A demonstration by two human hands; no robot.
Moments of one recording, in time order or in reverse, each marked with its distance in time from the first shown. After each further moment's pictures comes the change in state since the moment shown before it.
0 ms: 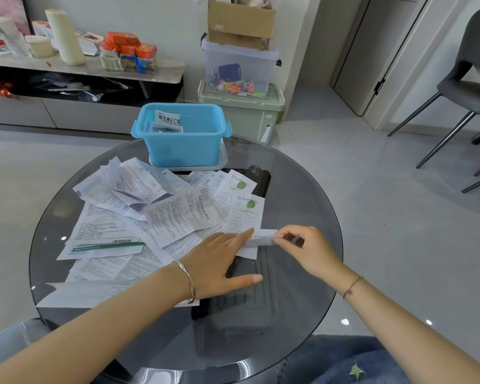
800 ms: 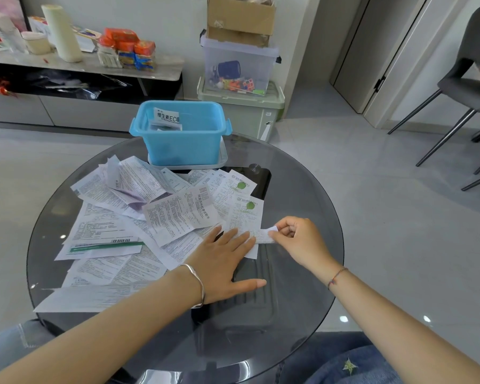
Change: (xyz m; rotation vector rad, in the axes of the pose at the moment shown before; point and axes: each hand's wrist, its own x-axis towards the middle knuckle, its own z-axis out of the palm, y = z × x) left_hand 0.008 0.006 0.009 0.310 -0.038 -0.027; right_hand 0.019 -0.009 0.016 0.022 0.111 0.229
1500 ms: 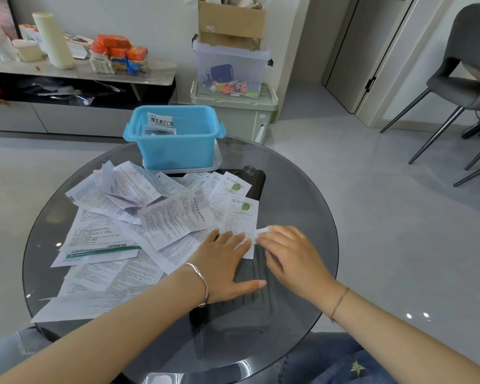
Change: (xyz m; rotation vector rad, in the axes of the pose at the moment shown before) left_hand 0.008 0.003 0.003 0.023 0.010 -0.009; right_hand -0.033 0.008 0.004 -0.628 0.134 -0.742
